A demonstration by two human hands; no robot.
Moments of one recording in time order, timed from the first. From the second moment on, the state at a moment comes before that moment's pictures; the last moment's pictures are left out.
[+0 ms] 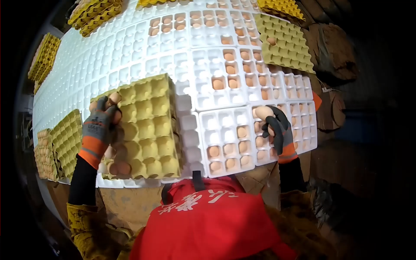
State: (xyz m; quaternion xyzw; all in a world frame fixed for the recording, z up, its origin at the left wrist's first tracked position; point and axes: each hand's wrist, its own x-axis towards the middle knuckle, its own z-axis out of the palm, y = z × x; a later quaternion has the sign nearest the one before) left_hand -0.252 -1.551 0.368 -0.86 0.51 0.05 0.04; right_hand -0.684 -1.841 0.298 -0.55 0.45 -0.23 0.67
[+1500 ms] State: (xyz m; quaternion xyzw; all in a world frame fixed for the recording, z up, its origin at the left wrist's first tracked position) left_hand -0.535 -1.701 0.259 -0.76 0.47 0.10 -0.44; right_hand -0.614 -1.920 0.205 -0.77 0.28 -0.36 0.46
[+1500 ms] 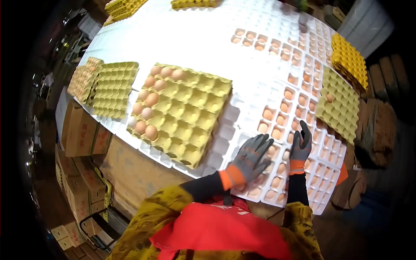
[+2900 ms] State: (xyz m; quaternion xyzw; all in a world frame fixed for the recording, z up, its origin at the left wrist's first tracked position) left_hand -0.256 -1.380 0.402 -0.68 0.11 0.42 -0.59; right_hand -0.260 -1.675 0.361 -0.96 -0.28 -0.01 0.07
